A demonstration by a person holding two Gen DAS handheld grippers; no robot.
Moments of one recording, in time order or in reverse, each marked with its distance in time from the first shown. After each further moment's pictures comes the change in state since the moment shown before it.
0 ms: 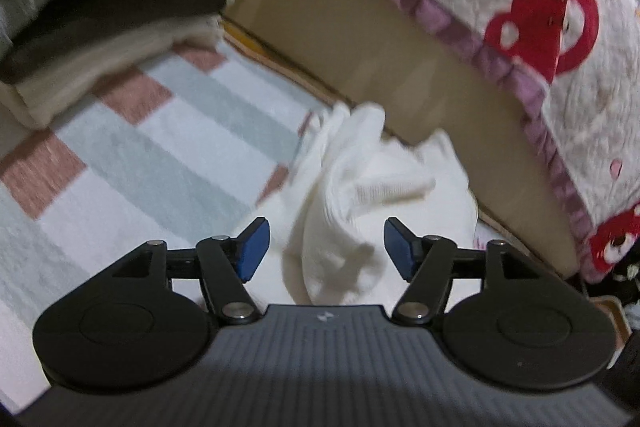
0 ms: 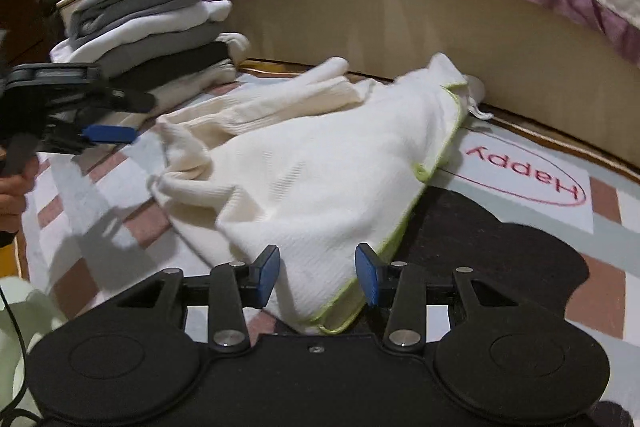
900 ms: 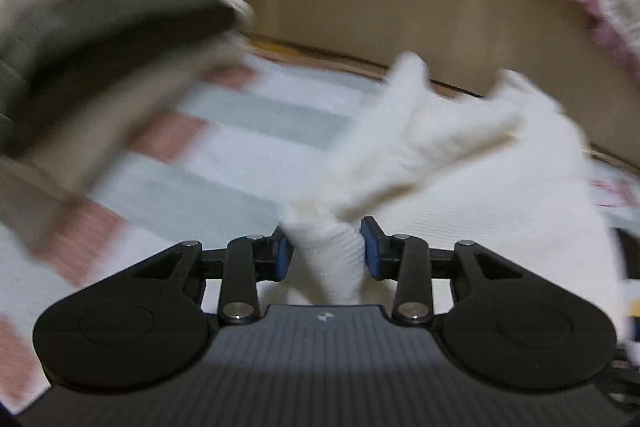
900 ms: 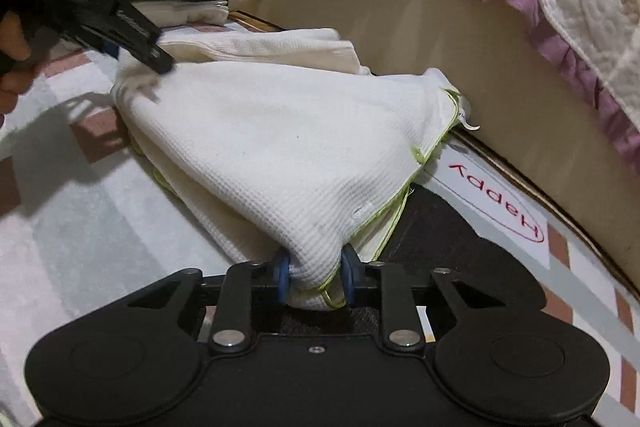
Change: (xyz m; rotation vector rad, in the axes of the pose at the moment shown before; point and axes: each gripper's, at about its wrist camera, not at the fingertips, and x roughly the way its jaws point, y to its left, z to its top) left arm 0.031 0.003 -0.008 0.309 -0.116 0.421; right arm 0.027 0.047 -0.025 -0.224 0.054 -0.240
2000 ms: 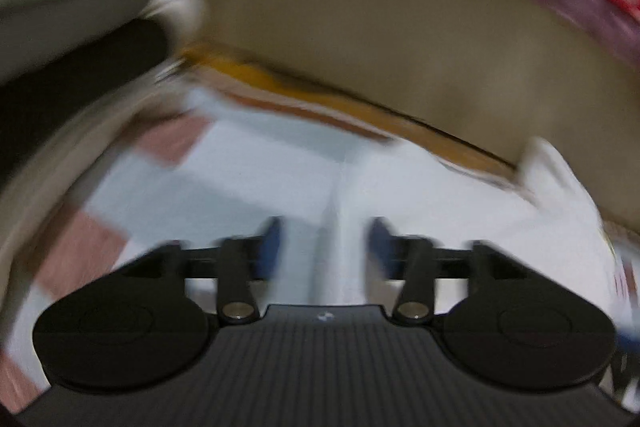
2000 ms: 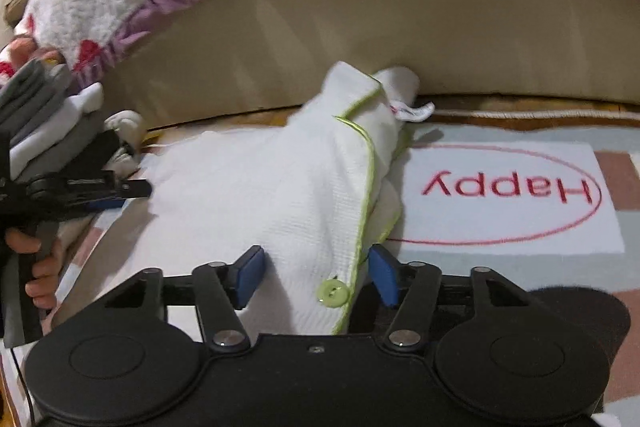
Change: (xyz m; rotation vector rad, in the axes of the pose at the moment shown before) left arm 0.138 -0.002 0.100 -0.167 0.183 -0.199; right arm 0.085 -0.125 0.050 0.672 -0.003 0.216
